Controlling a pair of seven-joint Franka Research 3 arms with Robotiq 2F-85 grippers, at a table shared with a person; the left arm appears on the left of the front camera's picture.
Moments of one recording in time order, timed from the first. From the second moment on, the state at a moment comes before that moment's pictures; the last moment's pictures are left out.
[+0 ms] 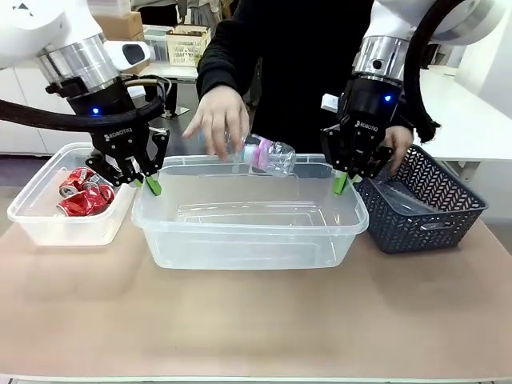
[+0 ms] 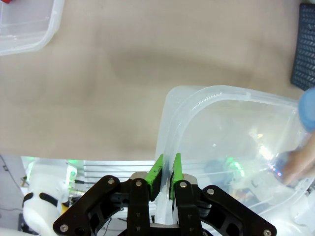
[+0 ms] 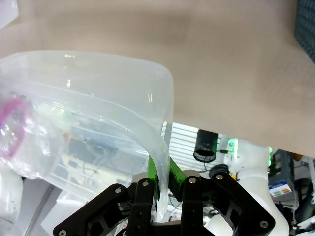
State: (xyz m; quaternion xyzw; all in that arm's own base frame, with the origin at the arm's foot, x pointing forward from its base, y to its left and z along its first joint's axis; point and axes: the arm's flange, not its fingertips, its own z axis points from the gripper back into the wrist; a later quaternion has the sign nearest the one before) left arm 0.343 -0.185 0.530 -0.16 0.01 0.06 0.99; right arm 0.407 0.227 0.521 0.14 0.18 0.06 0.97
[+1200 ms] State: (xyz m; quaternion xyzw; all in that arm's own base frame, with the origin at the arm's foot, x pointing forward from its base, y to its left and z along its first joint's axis) left arm 0.343 -0.185 0.530 -0.16 0.01 0.06 0.99; right arm 0.407 0.227 0.521 0.14 0.18 0.06 0.97
